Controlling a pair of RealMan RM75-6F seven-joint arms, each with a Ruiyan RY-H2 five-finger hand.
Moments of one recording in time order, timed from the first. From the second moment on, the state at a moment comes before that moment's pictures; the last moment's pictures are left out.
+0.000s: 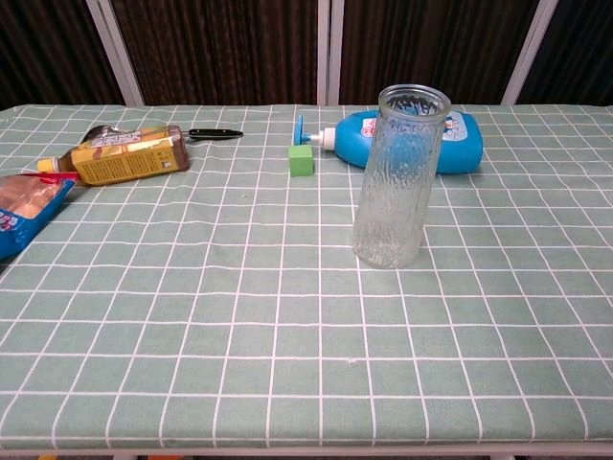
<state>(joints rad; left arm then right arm) -0.13 -1.24 -0.05 -1.49 1.47 1.46 -0.02 0.58 -1.01 0.54 -2.15 -1.29 1.19 0.58</state>
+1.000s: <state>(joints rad) -0.14 -1.24 -0.05 -1.48 1.46 1.43 -0.04 0.64 -1.00 0.51 -2.17 -0.86 0.98 0.63</state>
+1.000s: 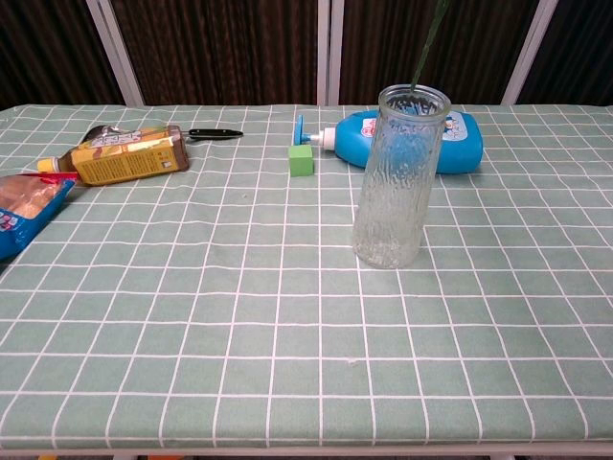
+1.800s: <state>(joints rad) -0.12 -1.24 -0.06 -1.46 1.47 1.46 -0.07 0.68 -1.16 0.42 -1.95 -0.98 0.79 0.64</state>
